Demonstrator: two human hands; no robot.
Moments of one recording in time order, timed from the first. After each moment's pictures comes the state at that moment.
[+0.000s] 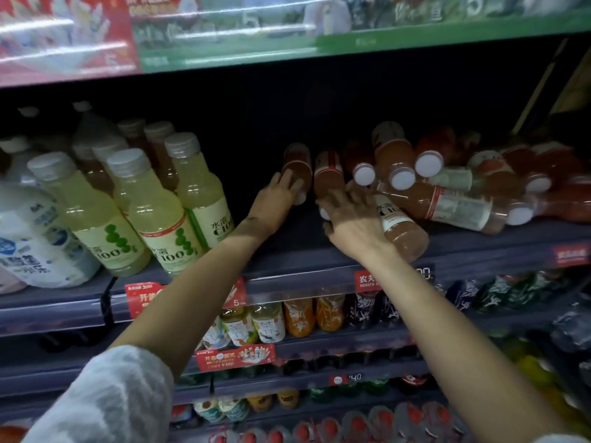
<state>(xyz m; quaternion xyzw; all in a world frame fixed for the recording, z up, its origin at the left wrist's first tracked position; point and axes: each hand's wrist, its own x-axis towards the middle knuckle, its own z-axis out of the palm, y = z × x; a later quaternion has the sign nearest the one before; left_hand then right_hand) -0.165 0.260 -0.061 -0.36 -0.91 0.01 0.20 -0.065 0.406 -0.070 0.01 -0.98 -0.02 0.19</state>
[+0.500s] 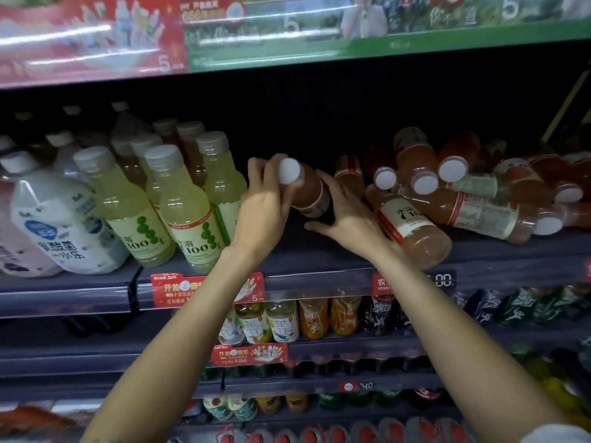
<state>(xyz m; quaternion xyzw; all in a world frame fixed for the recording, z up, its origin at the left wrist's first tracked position) -0.086 0.213 -0.019 -0.28 -0.84 -0.30 0.35 -0.067 0.381 -0.053 0.11 -0.91 0.34 0.19</state>
